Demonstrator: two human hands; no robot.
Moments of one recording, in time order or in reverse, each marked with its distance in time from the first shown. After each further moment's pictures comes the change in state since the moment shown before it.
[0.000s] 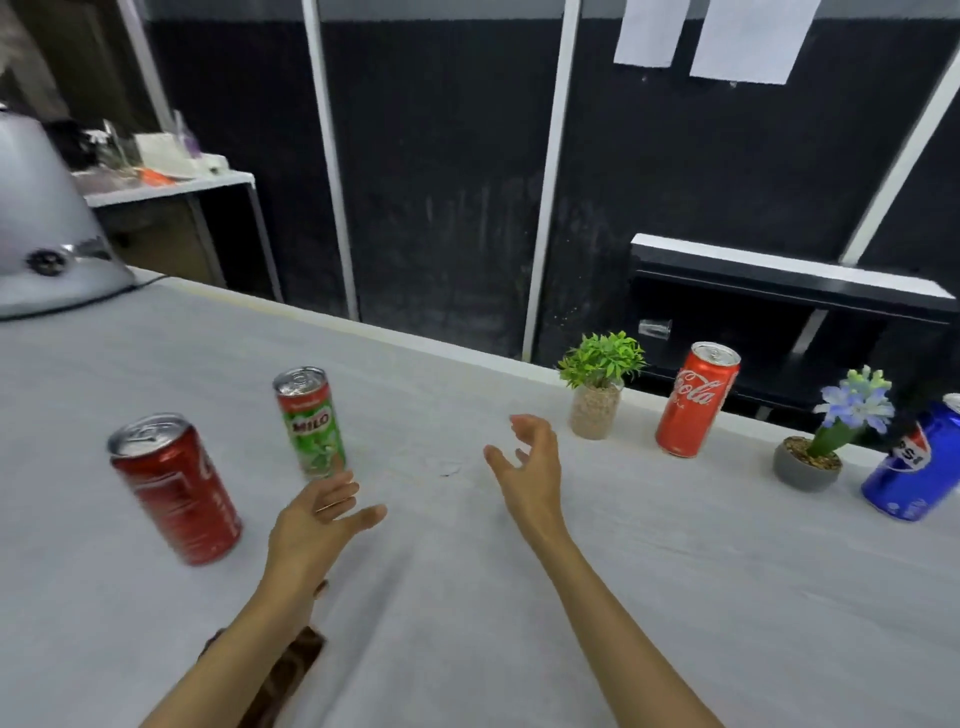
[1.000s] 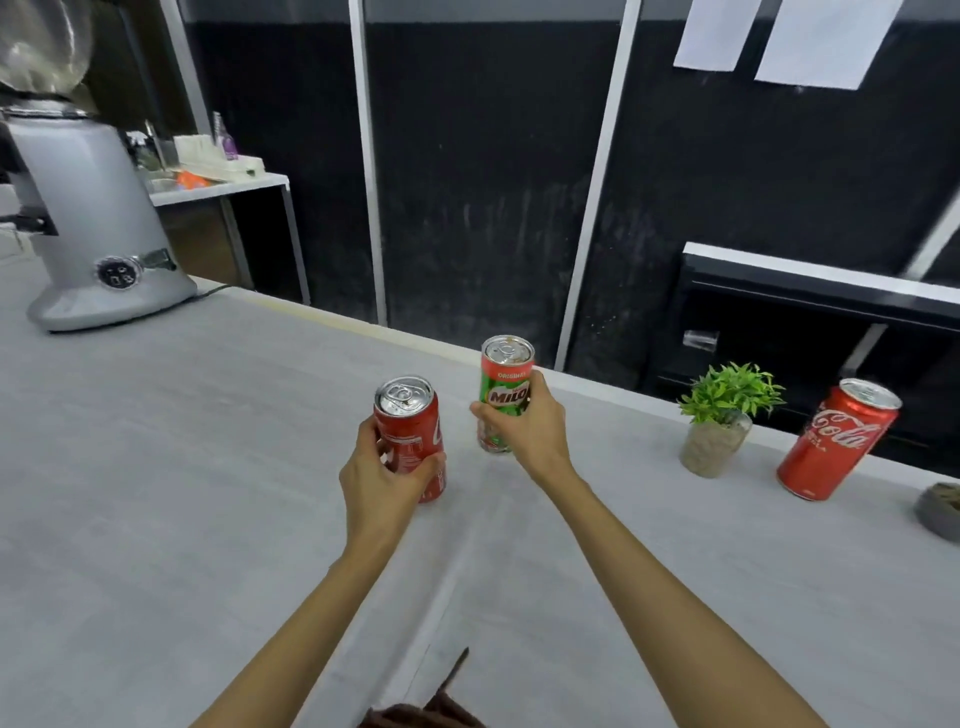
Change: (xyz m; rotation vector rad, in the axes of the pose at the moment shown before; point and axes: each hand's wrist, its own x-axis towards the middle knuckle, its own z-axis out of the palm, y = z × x) left_hand 0.093 0.027 -0.061 0.108 0.175 0.295; right_hand 0.065 -0.056 0.146 -0.124 -0.079 -0.029
